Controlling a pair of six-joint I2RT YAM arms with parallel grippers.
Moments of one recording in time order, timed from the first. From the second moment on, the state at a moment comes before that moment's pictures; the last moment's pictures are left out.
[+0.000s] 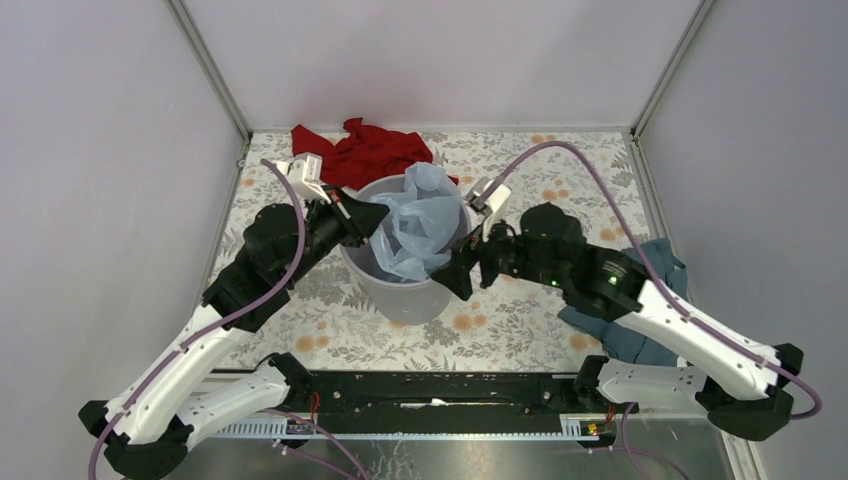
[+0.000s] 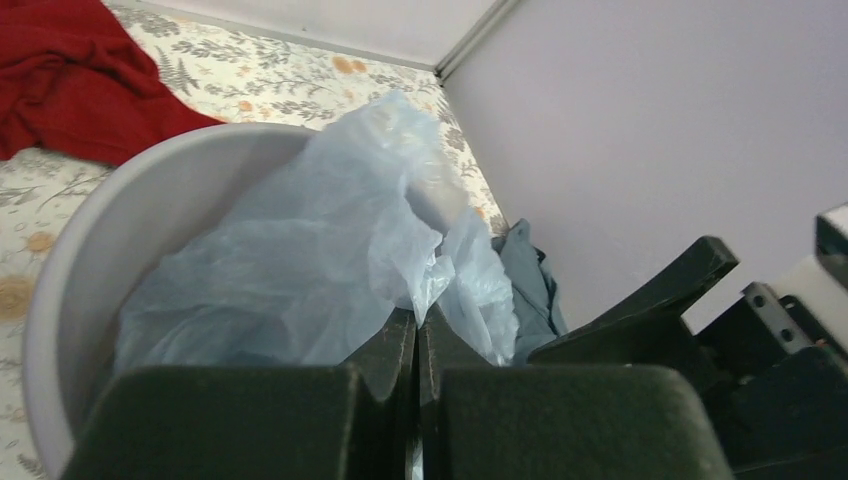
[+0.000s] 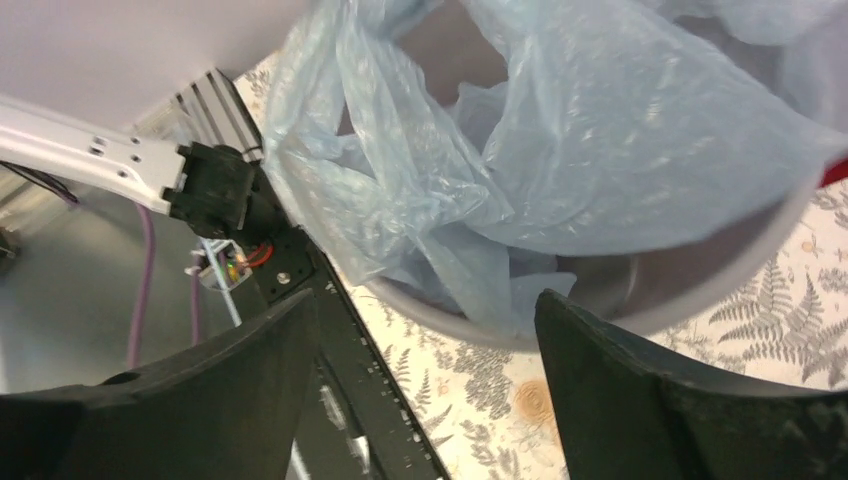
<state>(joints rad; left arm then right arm) -0.71 0.82 1.07 -0.35 -0.10 -0.68 1.01 1.05 1.18 -0.48 -0.09 0.22</state>
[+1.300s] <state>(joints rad) -0.64 0.86 1.04 -0.28 0.10 -0.73 1.01 1.16 1.13 -0.10 -0.02 0.60</state>
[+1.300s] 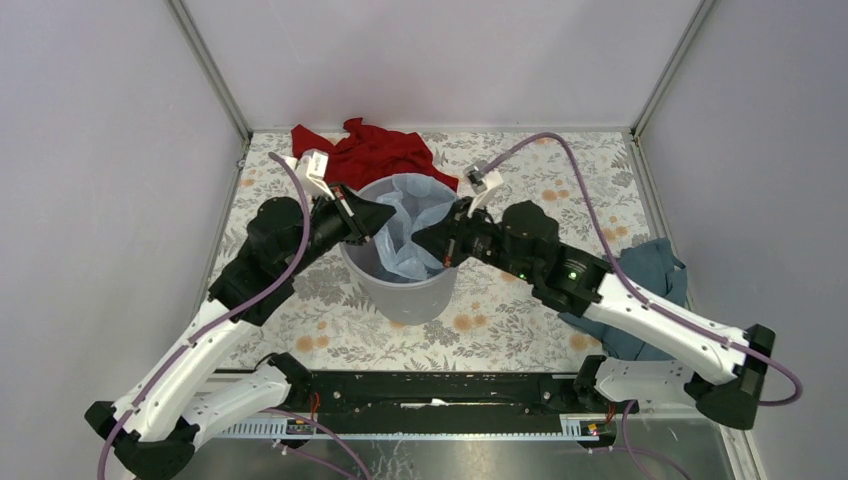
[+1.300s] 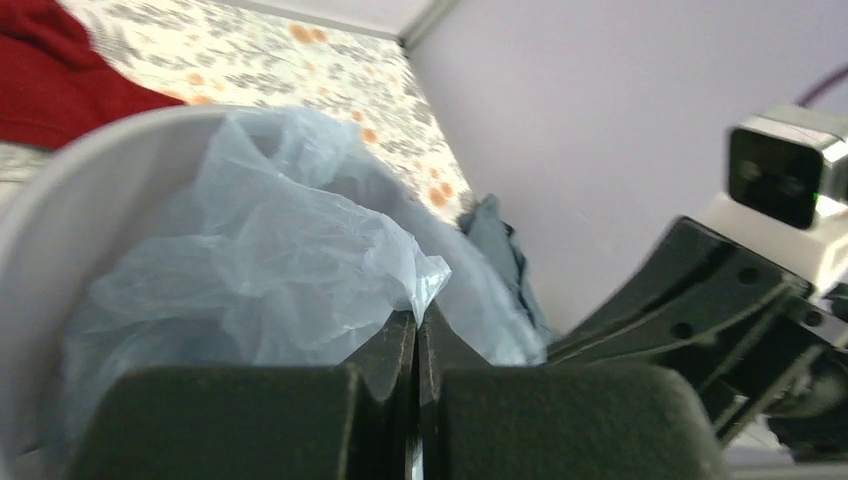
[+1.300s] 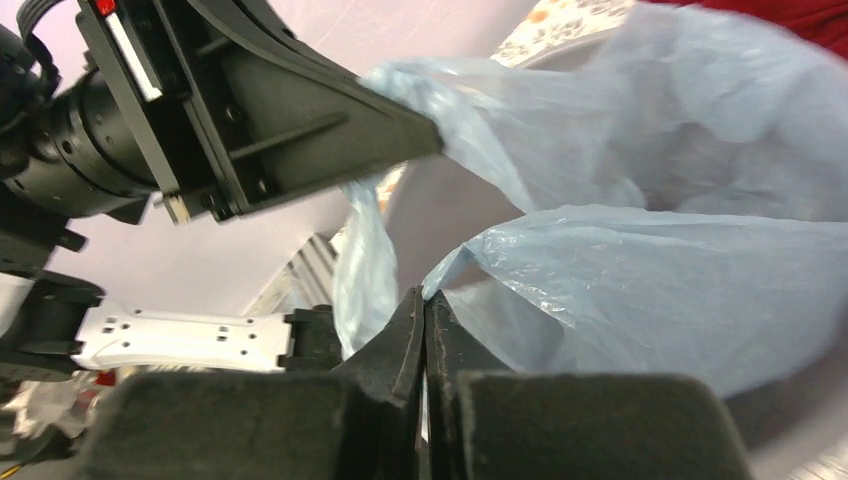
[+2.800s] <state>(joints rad) -0.64 0.80 1.24 -0.87 -0.67 -0.42 1.01 0.61 0.98 -0.57 0.74 0.14</state>
